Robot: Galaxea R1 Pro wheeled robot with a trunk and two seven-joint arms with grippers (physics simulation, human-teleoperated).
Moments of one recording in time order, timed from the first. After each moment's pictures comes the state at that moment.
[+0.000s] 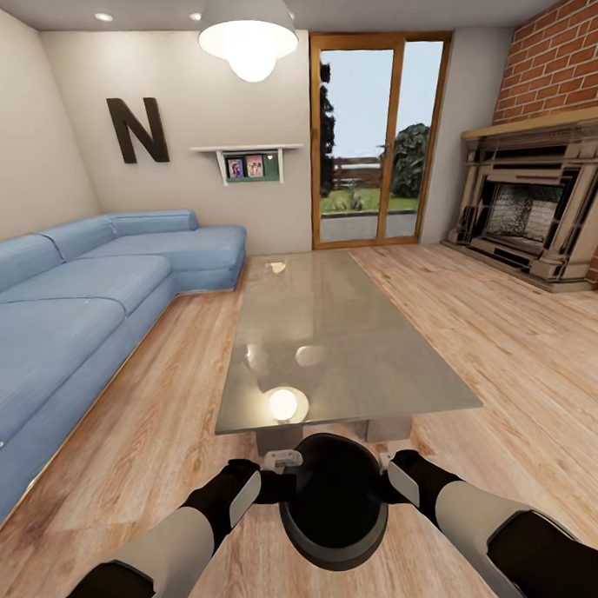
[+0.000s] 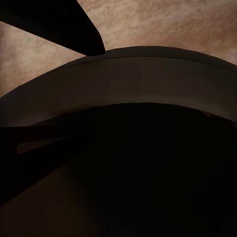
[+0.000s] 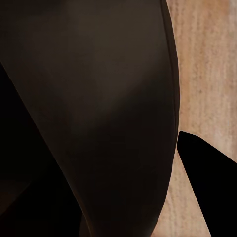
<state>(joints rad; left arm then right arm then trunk) -0.79 -0.17 -0.29 -0.29 0.34 0.51 -0.12 -0.87 0.05 0.52 -0.12 -0.63 0.52 -0.06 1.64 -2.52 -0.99</state>
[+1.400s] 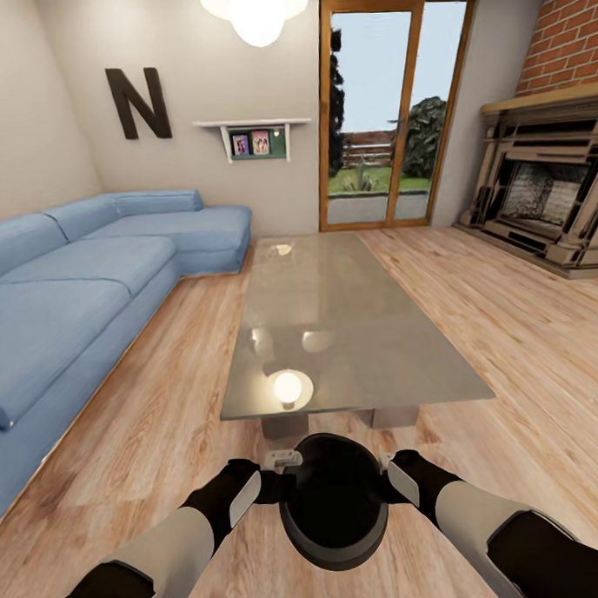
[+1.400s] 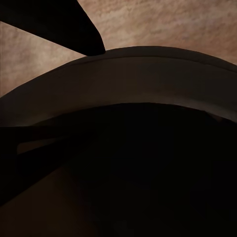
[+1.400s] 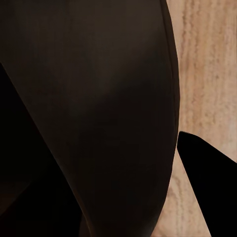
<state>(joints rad) -0.79 -0.17 -0.29 -0.29 0.34 0.51 -0.12 -0.87 0.05 0.52 -0.12 -0.64 0.52 -0.06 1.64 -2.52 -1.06</state>
